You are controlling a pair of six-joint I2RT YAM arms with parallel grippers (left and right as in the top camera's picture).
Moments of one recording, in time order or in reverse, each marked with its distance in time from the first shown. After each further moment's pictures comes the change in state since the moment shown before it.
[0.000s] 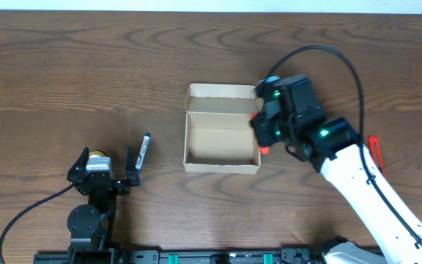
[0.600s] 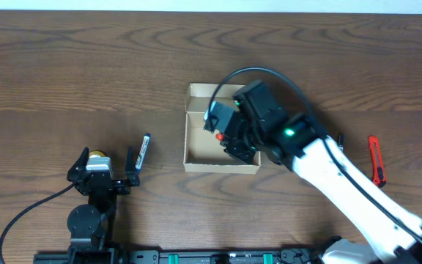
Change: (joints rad) left arm 0.000 0.000 0.000 0.000 0.000 0.000; right arm 0.179 0.125 0.097 -0.084 -0.070 -0.554
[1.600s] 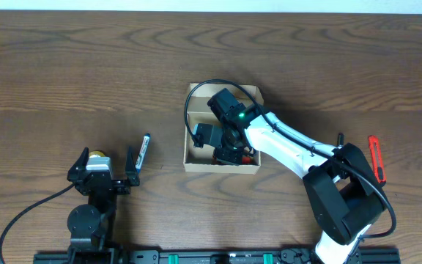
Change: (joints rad) left arm 0.000 0.000 0.000 0.000 0.000 0.000; right arm 0.000 0.421 0.000 0.077 0.000 -0.216
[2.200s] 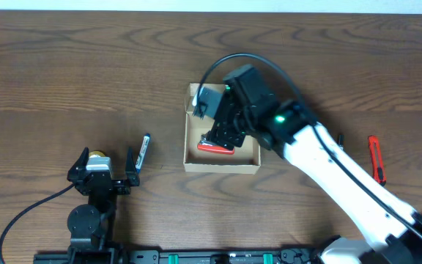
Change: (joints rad) left arm 0.000 0.000 0.000 0.000 0.000 0.000; right arm -0.005 -0.362 0.108 0.011 0.017 0.179
